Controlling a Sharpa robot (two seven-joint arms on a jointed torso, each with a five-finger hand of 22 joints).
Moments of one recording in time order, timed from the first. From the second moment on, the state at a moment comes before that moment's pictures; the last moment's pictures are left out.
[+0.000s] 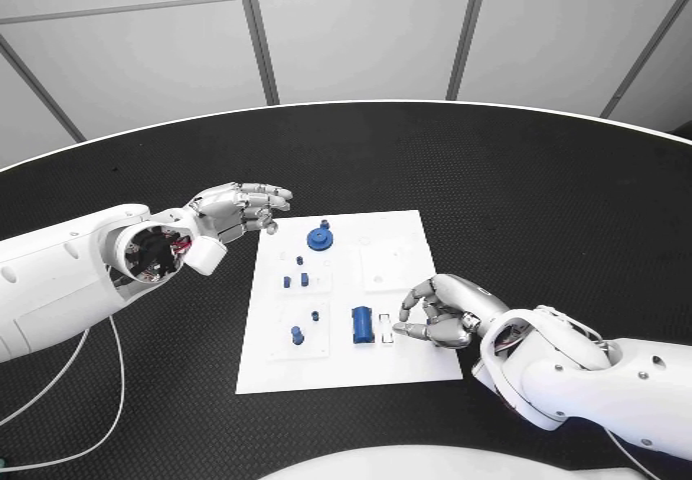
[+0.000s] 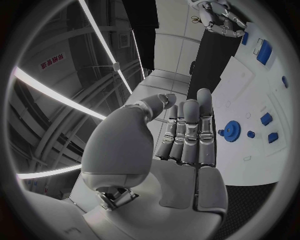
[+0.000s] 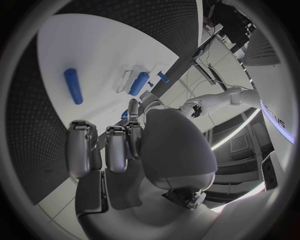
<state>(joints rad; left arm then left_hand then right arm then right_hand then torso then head) 1.25 -0.84 -0.04 1.32 0.06 0.17 0.02 1.31 -0.19 0.60 -0.06 0.38 0.75 0.18 0.63 0.27 0.81 0.10 0.85 0.16 1.06 0.03 1.25 0.42 0.18 1.02 0.11 1.00 0.49 0.98 -1.07 -0.10 1.96 -1.40 -0.59 -0.39 1.39 -0.11 0.12 0.29 0.20 1.01 0.07 0.36 0.61 1.47 -0.02 1.40 1.31 1.47 -0.09 1.55 1.31 0.03 1.46 0.01 1.47 1.31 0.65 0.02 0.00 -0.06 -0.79</state>
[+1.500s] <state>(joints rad) 1.25 -0.85 -0.04 1.32 0.06 0.18 0.02 1.31 -0.19 0.60 -0.06 0.38 0.75 0.18 0.63 0.27 0.81 0.10 0.85 0.16 1.06 0.03 1.25 0.42 0.18 1.02 0.11 1.00 0.49 0.96 -1.11 -0.11 1.90 -1.55 -0.49 -0.53 1.29 -0.17 0.17 0.29 0.23 1.04 0.07 0.32 0.57 1.47 -0.02 1.40 1.31 1.47 -0.08 1.55 1.31 0.03 1.47 0.02 1.47 1.31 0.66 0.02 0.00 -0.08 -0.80</state>
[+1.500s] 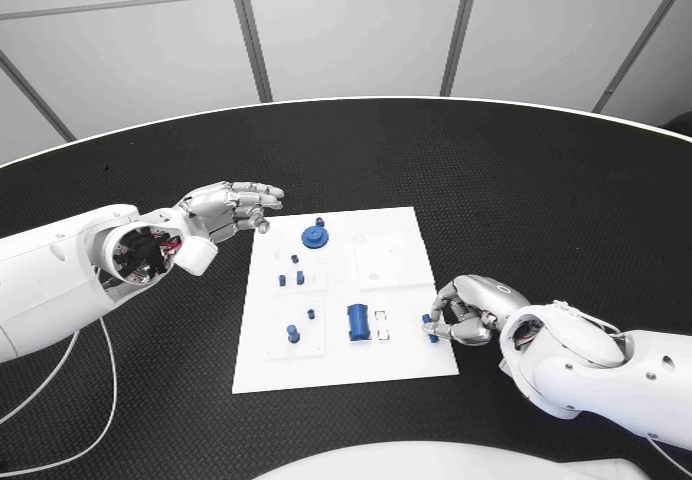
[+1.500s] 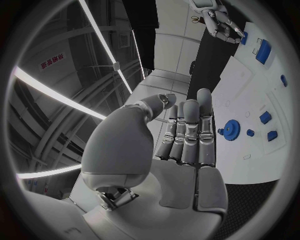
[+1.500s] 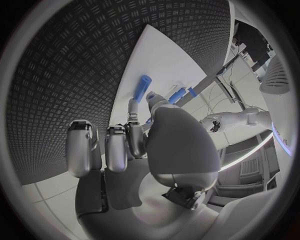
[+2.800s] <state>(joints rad) 1.25 -0.85 -0.04 1.33 0.06 0.18 0.02 1.31 -0.19 0.60 -0.06 0.38 0.75 0.18 0.63 0.27 0.81 0.10 0.85 0.16 1.06 0.03 1.25 0.41 0.18 1.02 0.11 1.00 0.49 0.95 -1.08 -0.11 1.91 -1.68 -0.45 -0.56 1.43 -0.23 0.37 0.26 0.45 1.06 0.06 0.32 0.60 1.47 -0.01 1.39 1.31 1.47 -0.08 1.55 1.31 0.03 1.47 0.02 1.46 1.31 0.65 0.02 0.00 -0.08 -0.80</state>
